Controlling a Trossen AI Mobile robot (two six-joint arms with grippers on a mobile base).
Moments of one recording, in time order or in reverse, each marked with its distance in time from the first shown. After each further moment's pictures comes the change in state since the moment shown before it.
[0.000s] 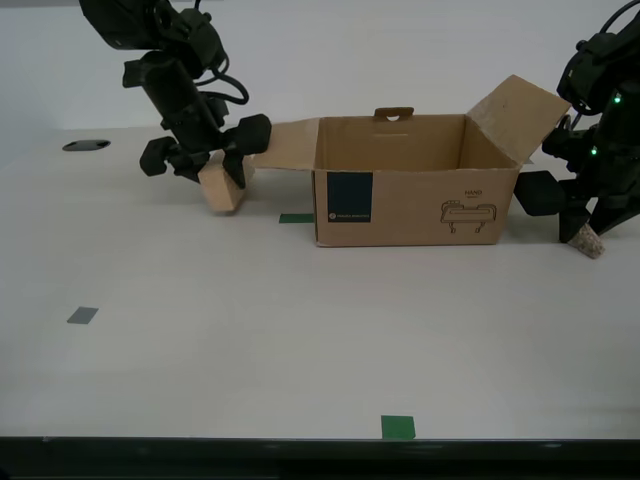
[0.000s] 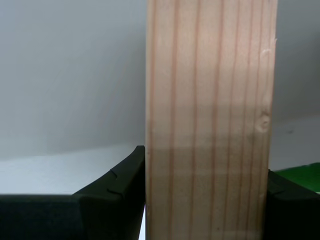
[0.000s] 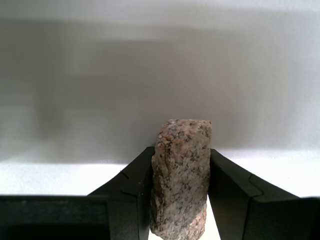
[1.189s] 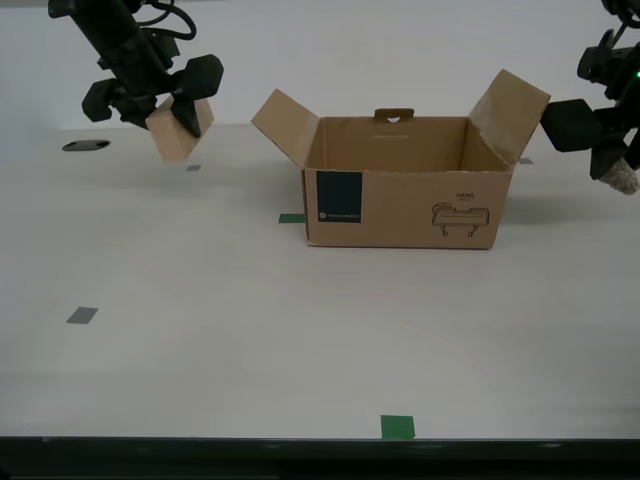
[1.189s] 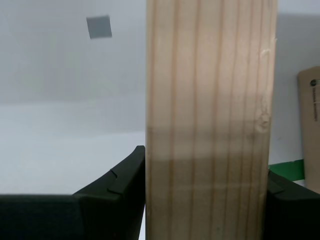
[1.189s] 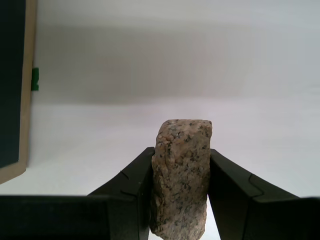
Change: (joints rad) arm 0 -0.010 -0.340 -0.003 -0.157 0.050 -0.001; arm 1 0.124 -0.216 0.000 -0.124 -0.003 0.131
